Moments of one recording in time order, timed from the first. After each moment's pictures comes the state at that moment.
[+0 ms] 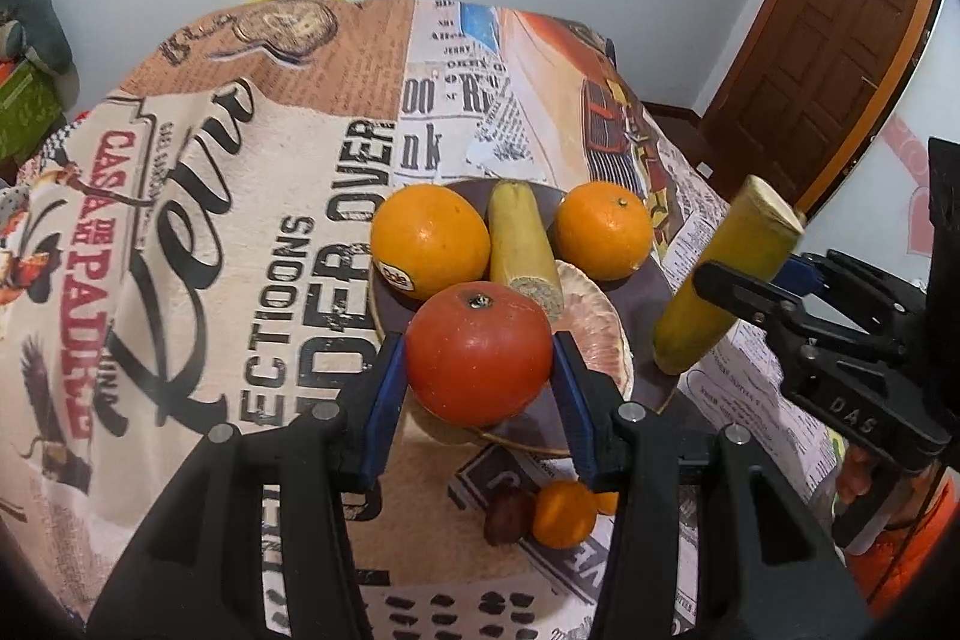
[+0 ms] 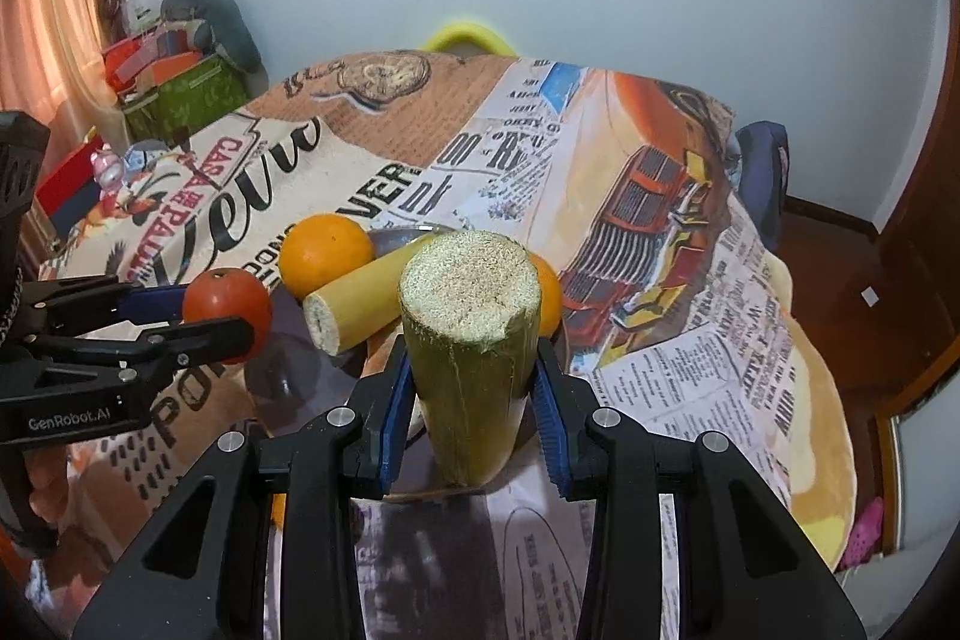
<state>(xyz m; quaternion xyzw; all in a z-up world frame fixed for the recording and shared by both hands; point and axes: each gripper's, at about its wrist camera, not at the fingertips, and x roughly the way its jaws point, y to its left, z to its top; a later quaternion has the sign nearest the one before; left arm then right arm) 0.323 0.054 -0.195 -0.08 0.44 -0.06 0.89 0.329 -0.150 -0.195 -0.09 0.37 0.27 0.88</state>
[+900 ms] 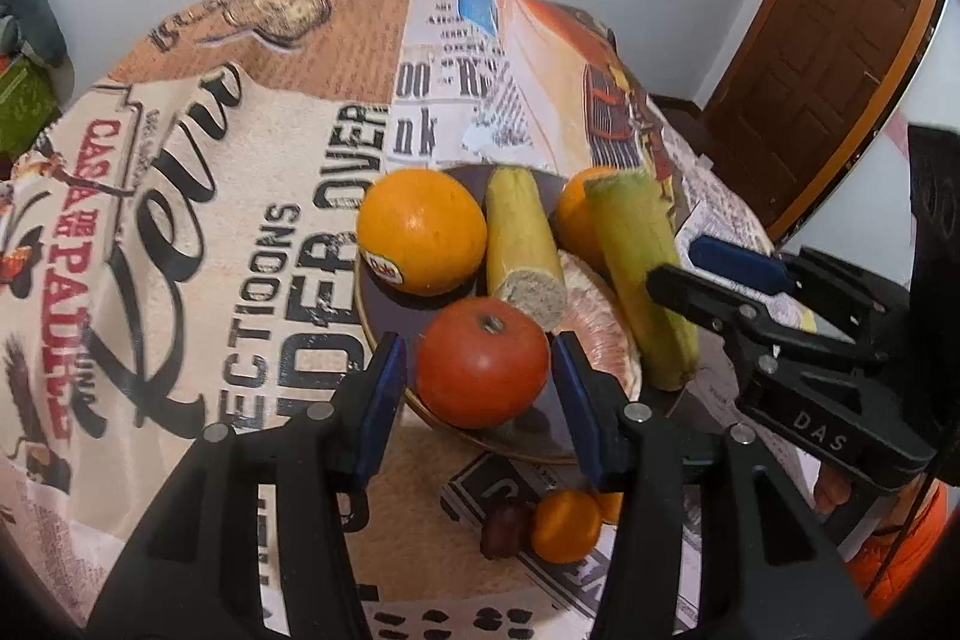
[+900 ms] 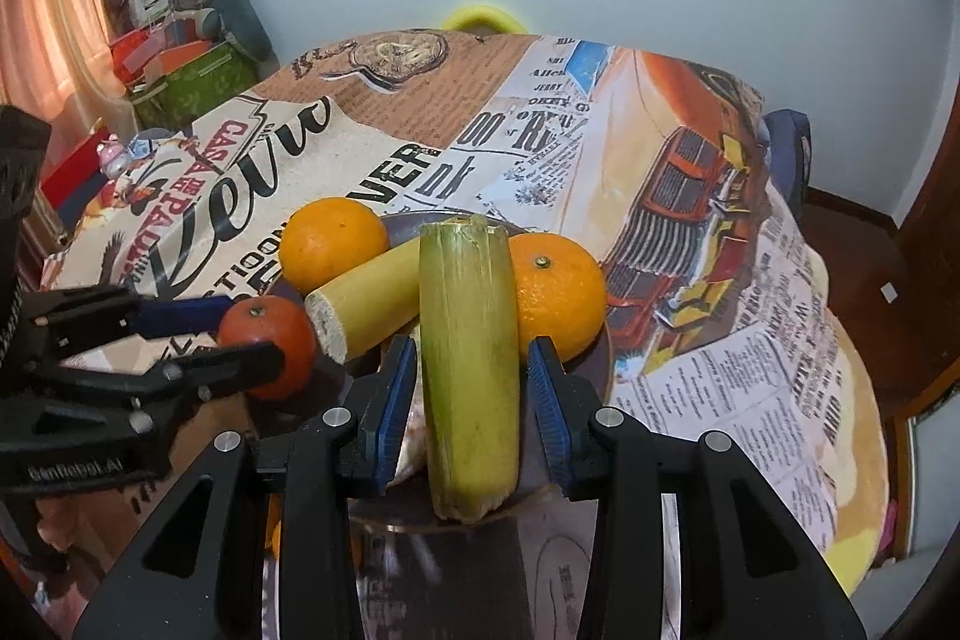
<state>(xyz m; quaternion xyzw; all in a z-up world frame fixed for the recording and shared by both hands) 0.329 0.051 -0.202 -0.08 0.44 -0.05 0.89 0.339 -0.137 -0.209 -0.08 0.38 0.29 0.87</state>
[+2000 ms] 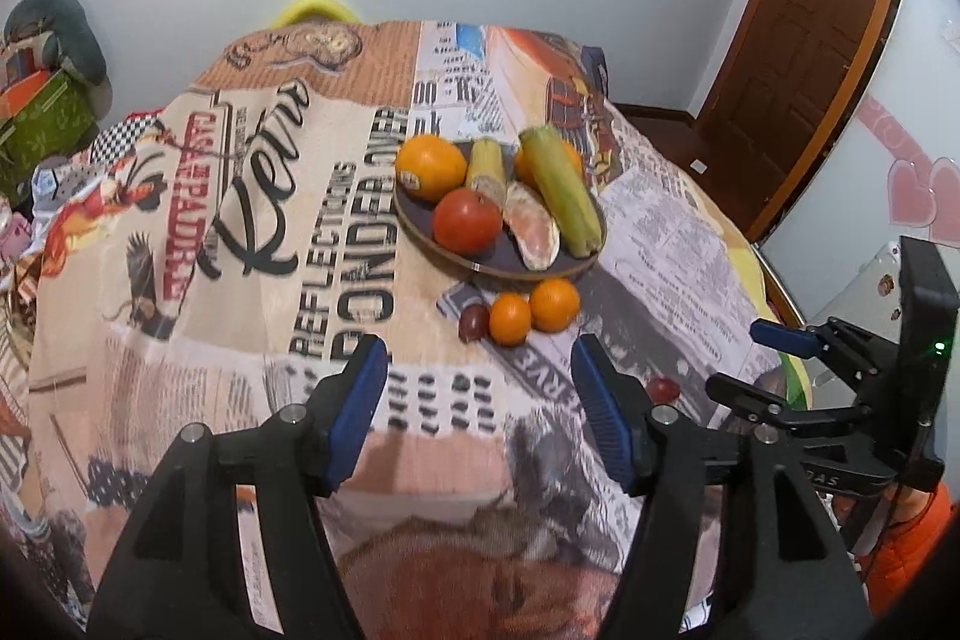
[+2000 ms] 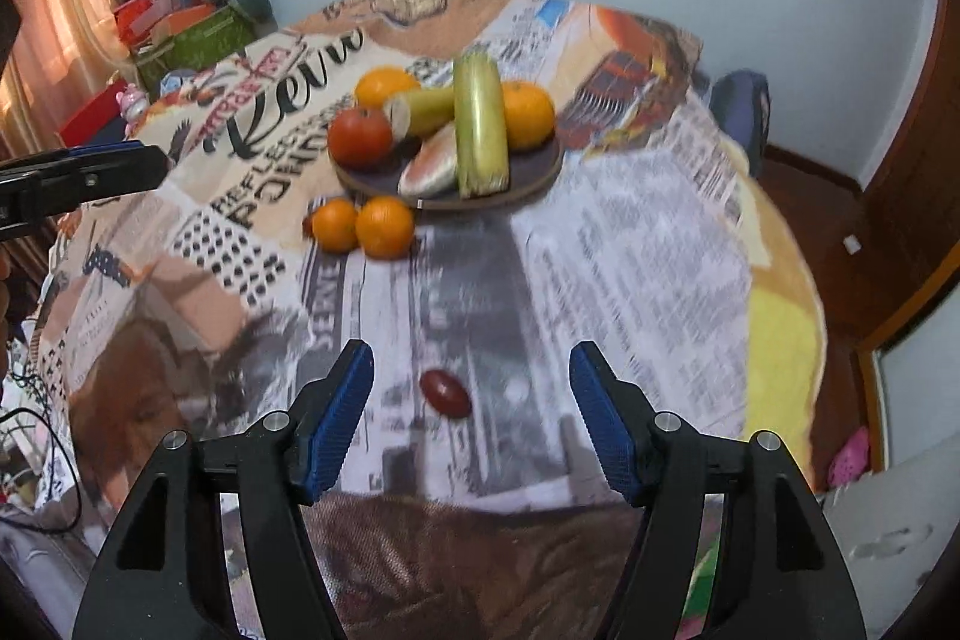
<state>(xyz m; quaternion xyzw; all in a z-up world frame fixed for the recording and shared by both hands) 0.179 0.038 -0.150 -0.06 0.42 -0.04 0.90 0.210 -0.206 -0.212 -0.10 0.43 0.26 0.86</state>
